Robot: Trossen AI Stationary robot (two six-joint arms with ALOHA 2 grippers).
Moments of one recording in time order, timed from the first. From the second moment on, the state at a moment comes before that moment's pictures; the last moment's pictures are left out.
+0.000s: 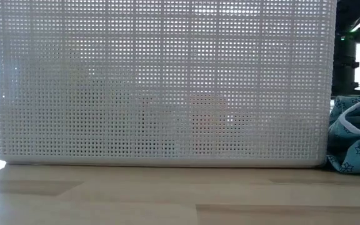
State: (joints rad) left arm 0.35 1.62 2.31 -1.33 0.11 -0.07; right arm -0.47 1.11 0.53 -0.88 -0.04 1.32
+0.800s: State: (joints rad) left arm 0.35 1.62 2.31 -1.38 0.13 -0.06; right arm -0.47 1.10 0.58 -0.65 -0.02 1.17
